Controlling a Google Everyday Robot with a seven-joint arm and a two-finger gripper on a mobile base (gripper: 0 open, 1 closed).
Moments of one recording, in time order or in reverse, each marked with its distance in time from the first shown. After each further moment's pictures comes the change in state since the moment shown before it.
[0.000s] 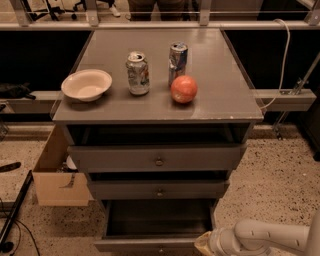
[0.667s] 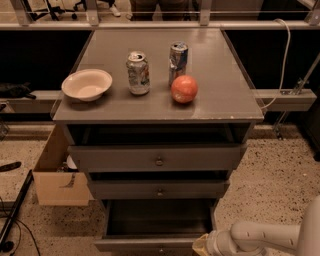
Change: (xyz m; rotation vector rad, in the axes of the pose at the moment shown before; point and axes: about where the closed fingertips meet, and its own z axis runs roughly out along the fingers) arm 0.008 0.004 0.015 -0.013 0.018 -0.005
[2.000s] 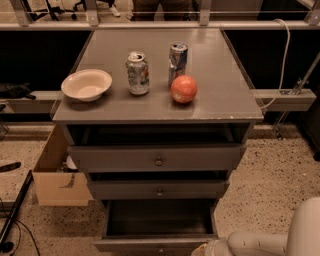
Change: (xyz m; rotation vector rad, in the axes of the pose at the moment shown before) arm 0.039 0.015 0.047 -0.035 0.007 0.039
